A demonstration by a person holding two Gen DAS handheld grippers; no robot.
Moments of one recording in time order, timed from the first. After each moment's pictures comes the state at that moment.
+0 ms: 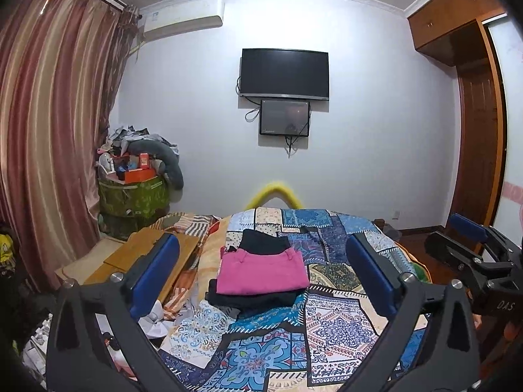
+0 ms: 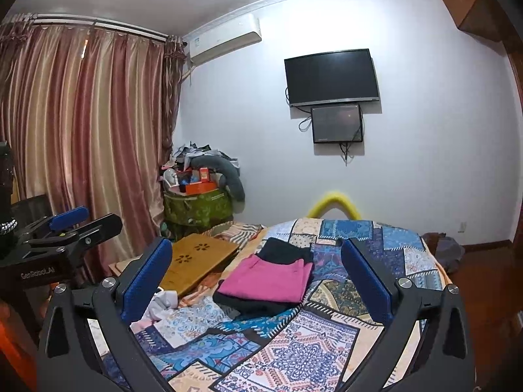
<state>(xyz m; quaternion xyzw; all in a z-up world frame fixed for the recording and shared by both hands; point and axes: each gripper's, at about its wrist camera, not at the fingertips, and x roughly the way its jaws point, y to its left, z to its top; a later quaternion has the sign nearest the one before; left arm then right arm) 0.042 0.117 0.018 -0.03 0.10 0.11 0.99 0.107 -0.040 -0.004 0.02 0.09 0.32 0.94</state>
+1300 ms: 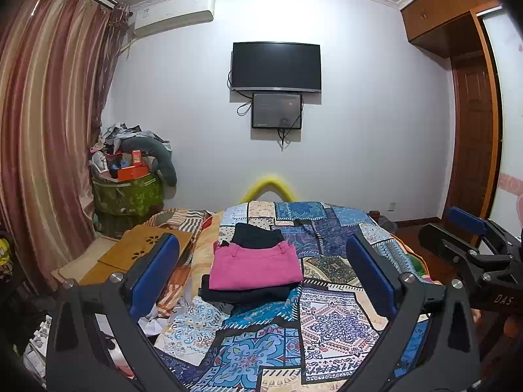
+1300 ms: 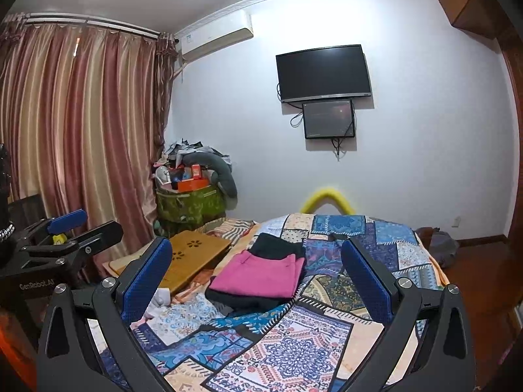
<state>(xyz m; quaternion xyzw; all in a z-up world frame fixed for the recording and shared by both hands) 0.051 0.112 0.011 -0.02 0.12 0.09 0.99 0.109 -0.049 -0.002 0.02 0.10 0.30 0.95</state>
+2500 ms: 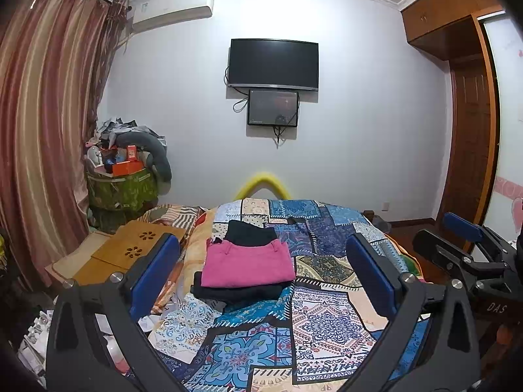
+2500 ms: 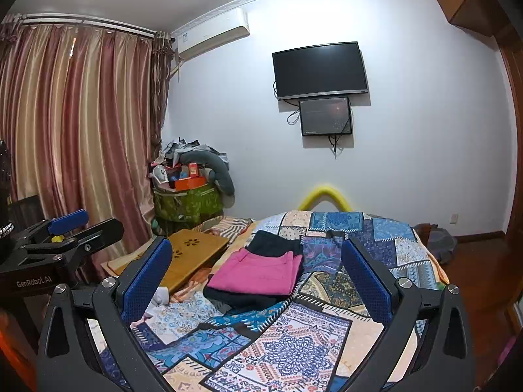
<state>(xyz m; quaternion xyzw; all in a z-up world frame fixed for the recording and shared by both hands) 0.054 0.110 0.013 -0.03 0.12 0.08 0.99 0.111 -0.052 -0.003 0.02 0.10 0.30 0.95</state>
